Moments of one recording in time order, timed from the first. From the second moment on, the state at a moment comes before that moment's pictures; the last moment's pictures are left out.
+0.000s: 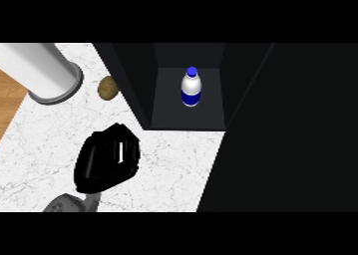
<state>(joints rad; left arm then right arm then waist) -0.13 0.31 -0.48 -1.55 0.58 0.29 -0.44 0.11 -0.34 0.72 -2.48 0.04 -0.12 0.47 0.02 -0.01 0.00</state>
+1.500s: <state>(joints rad) 0.24 0.55 -0.21 -1.74 0.72 -0.01 -0.51 -0.63 -0.05 0.69 -1.97 0.07 -0.42 0.66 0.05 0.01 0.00</state>
